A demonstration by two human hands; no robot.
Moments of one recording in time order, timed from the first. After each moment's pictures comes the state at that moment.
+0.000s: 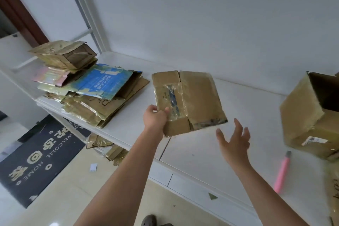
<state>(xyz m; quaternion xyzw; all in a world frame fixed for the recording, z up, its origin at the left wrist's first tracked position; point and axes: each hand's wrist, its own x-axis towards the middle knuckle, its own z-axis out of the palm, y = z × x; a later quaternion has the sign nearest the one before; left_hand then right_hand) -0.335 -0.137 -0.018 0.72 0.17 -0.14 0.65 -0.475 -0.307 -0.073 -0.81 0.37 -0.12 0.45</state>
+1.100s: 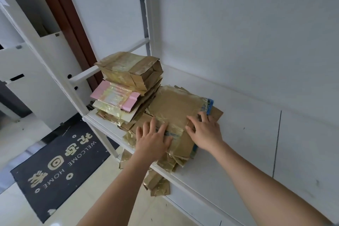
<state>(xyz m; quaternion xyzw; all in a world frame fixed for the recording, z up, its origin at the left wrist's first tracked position) -0.129 0.123 -0.064 0.98 -0.16 -0.12 0.06 -0.140 -0.068 -0.073 -0.99 0.08 0.03 0.13</state>
